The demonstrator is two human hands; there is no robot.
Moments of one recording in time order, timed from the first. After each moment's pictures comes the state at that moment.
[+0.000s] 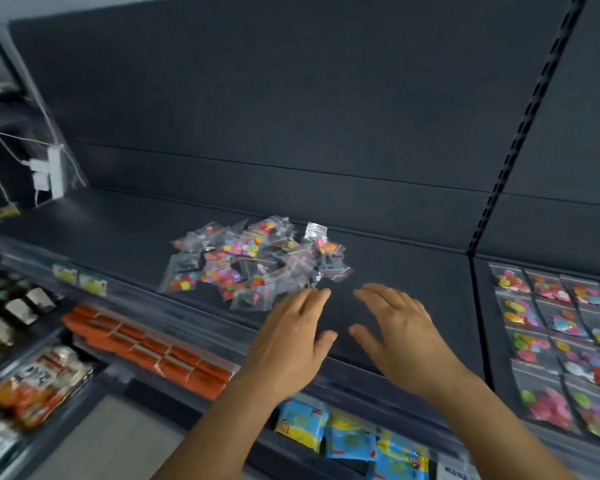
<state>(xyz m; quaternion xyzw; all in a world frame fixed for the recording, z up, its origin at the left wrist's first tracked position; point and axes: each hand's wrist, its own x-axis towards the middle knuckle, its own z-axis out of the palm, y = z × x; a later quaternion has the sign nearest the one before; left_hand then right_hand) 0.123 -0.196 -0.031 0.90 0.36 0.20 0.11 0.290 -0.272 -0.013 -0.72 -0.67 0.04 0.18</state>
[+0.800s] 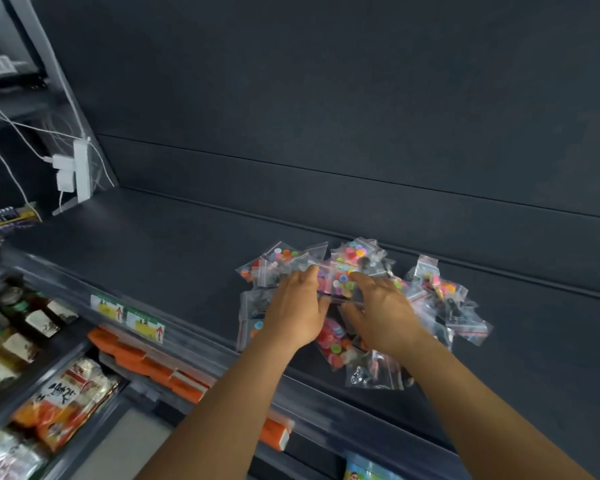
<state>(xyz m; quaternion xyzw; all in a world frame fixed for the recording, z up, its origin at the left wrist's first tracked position) 0.037 0.039 -0.050 0.84 0.49 0.17 0.16 0.169 -0.032 -0.032 -0.77 -0.61 0.12 0.17</state>
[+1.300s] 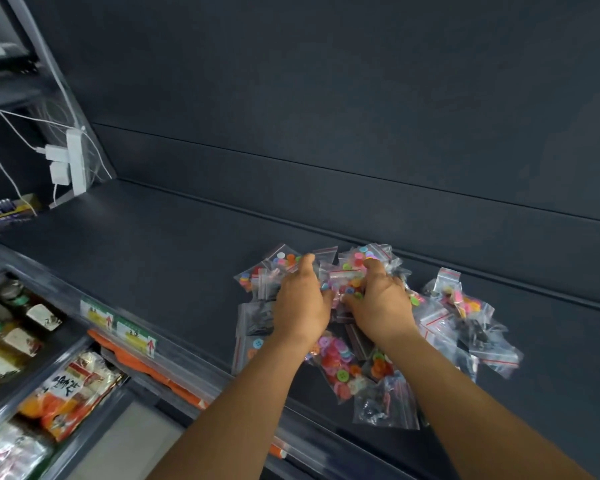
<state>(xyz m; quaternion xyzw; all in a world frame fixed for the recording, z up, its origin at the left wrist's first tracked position) 0.060 0.070 -0.053 0.75 0.56 0.26 0.22 0.177 0.029 -0.054 -0.81 -0.51 0.14 0.27</state>
